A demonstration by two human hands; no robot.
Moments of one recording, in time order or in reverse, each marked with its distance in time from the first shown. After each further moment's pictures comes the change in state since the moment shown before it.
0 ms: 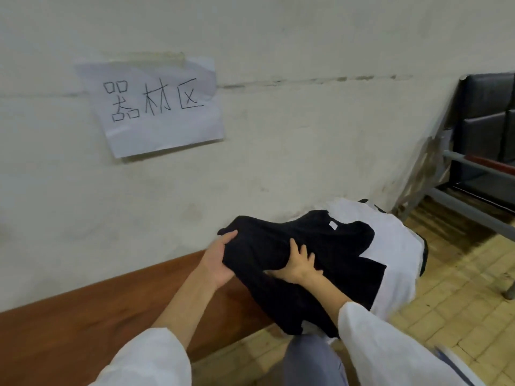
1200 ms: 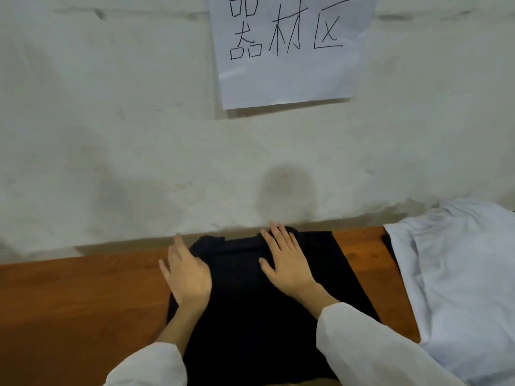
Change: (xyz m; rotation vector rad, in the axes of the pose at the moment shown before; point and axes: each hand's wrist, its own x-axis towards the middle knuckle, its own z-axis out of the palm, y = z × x) left_hand 0.038 0.050 -0.282 1.321 1.167 0.561; right_hand 0.065 -0.160 0.190 -0.334 0.153 -0.869
